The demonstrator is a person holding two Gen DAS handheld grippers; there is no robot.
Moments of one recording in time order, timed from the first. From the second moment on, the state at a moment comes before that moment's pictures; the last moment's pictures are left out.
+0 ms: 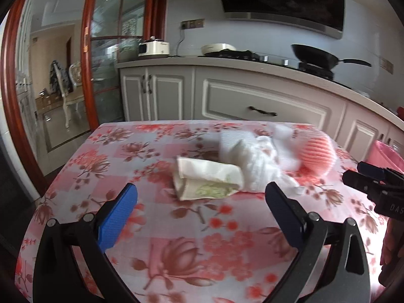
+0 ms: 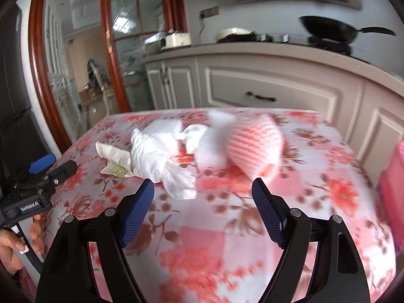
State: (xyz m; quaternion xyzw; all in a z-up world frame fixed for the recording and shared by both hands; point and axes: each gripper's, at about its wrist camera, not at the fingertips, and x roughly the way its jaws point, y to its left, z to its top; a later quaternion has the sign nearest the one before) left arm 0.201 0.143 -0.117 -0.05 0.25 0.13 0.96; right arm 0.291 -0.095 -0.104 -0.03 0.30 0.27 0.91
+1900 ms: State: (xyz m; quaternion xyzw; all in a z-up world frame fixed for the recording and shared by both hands) left arm 0.267 0.177 -0.135 -0.13 0.31 0.20 0.92; right arm 0.357 -0.042 -0.132 -0.06 0.40 0.35 0.85
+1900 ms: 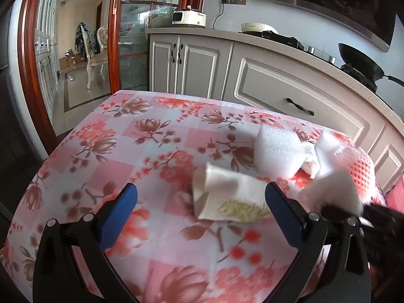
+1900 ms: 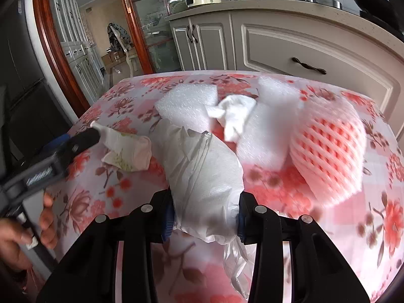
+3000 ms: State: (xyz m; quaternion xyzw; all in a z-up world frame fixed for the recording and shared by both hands) left arm 0.206 0.194 -0.169 -0.12 0.39 0.25 0.88; right arm 0.312 -0.045 -0.111 -0.05 0.38 0.37 0.85
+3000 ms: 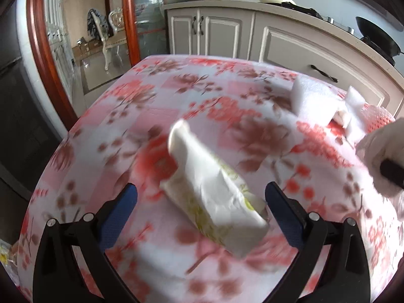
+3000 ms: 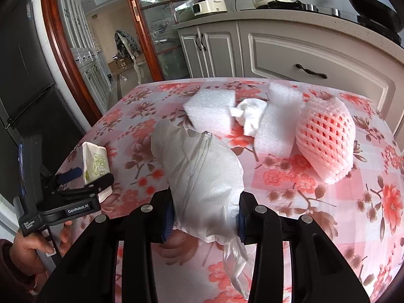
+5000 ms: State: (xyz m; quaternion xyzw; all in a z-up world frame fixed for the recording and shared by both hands) left arm 0.181 0.059 -0.082 -0.03 0.24 0.00 0.97; right arm 0.251 -0.145 -0.079 0.01 0.32 0.26 0.91
